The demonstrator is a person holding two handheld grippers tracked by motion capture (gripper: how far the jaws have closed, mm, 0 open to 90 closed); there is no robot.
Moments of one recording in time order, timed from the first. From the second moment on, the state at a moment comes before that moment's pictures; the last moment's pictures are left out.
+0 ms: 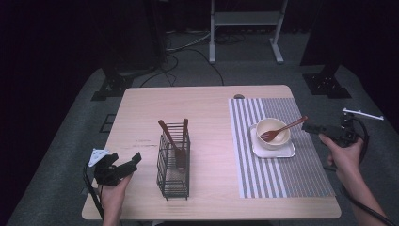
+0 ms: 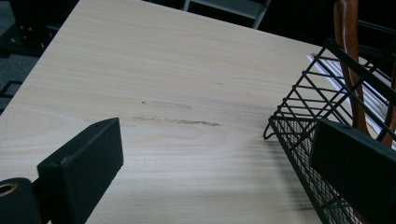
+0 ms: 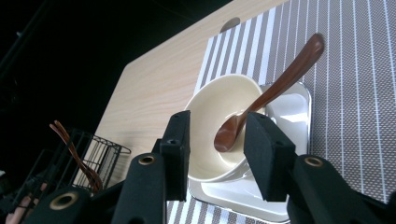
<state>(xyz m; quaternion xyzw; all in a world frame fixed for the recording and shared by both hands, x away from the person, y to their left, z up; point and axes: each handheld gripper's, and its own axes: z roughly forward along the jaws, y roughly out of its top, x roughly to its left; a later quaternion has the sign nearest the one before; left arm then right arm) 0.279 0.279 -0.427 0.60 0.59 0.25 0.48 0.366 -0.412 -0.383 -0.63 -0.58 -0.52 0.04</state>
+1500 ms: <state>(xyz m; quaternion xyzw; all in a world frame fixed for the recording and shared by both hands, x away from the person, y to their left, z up) 0.279 0.277 -0.425 0.60 0.59 0.25 0.48 0.318 -0.364 -0.398 -0.58 -0.65 -0.49 0.05</state>
